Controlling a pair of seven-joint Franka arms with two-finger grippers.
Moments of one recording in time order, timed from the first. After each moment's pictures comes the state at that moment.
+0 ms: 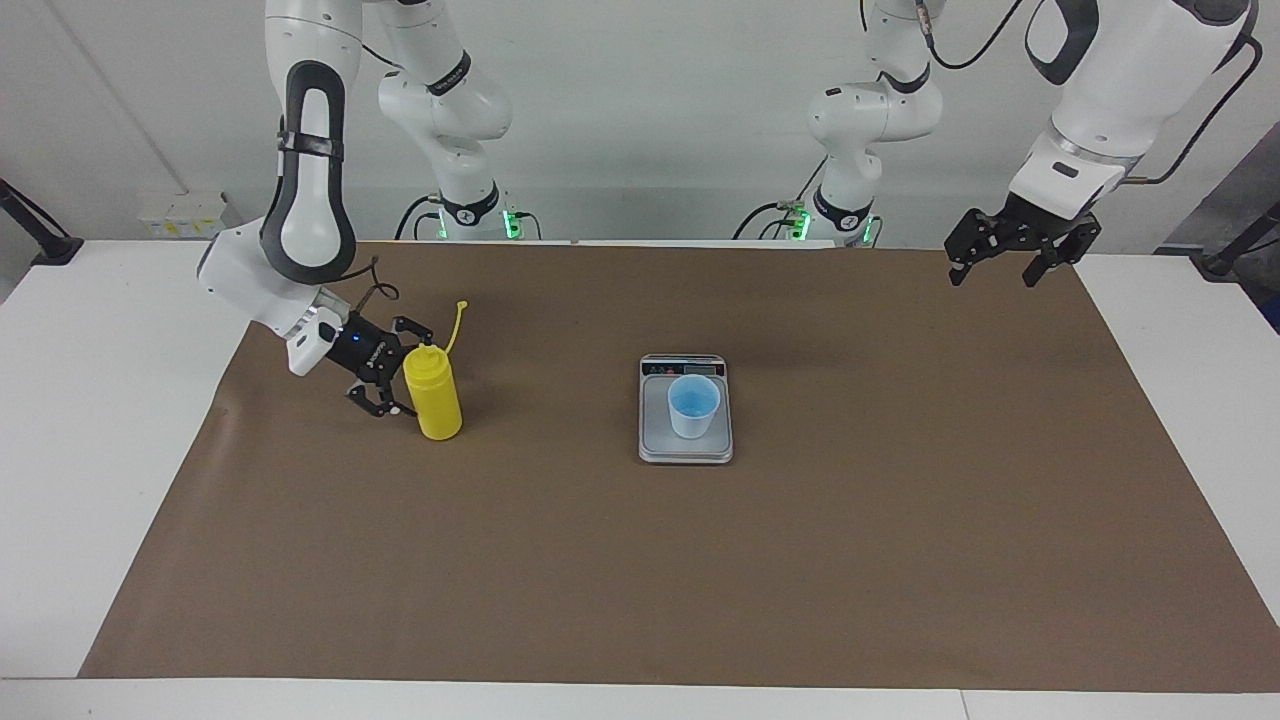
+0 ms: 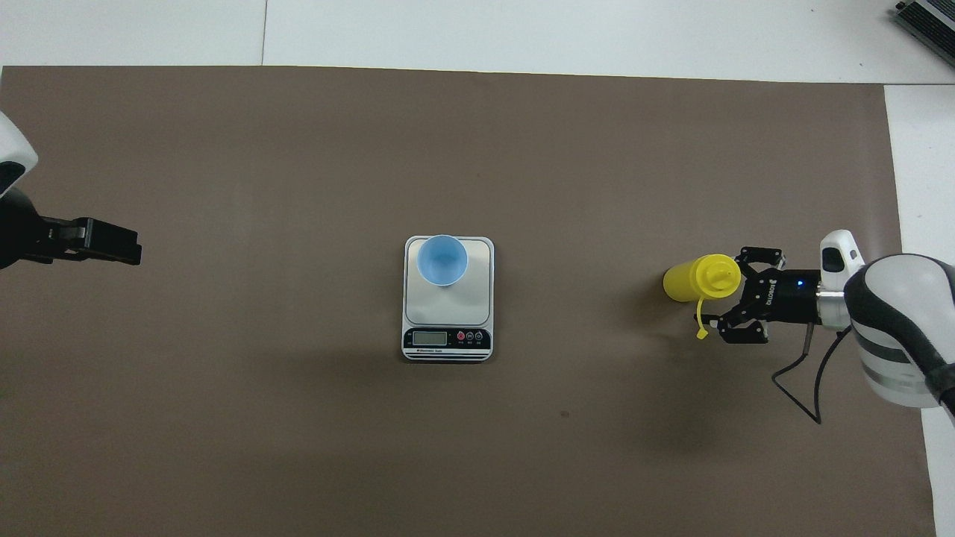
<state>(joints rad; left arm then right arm) 0.05 -0.05 -0.14 -1.65 -0.02 1.60 -0.02 -0.21 0.13 0.03 -2.26 0.91 2.15 -1.87</state>
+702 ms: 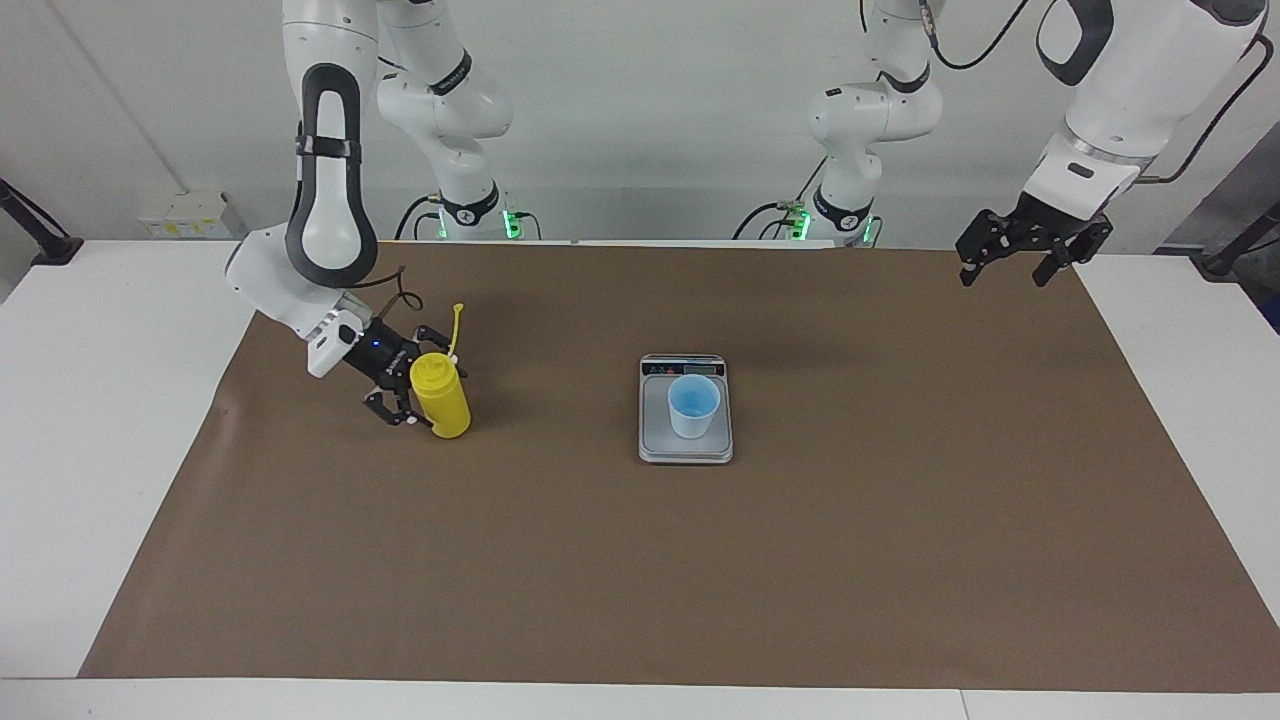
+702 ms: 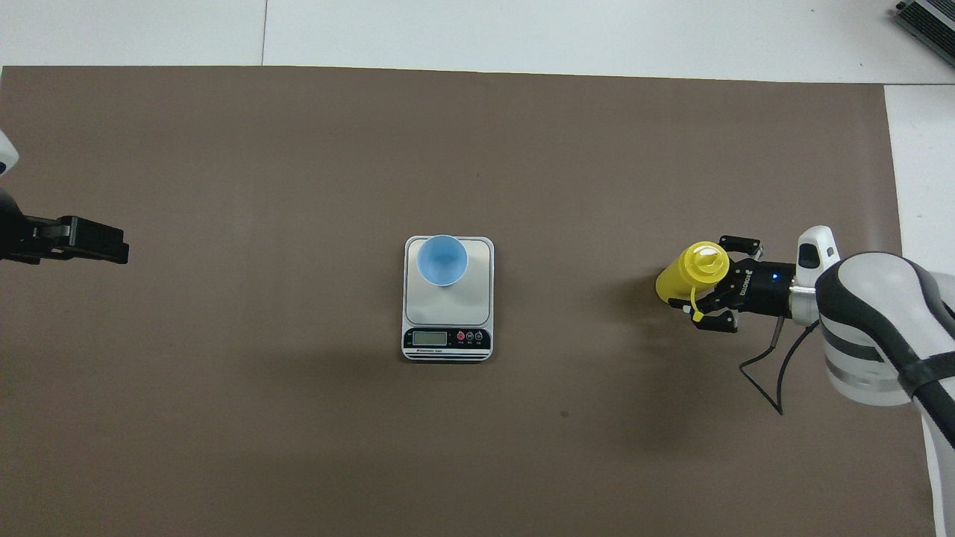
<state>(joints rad) 0.07 -0.05 -0.14 -1.65 -0.02 1.60 -0.01 -0.14 0.13 0.03 -2.27 1.06 2.24 -1.92</state>
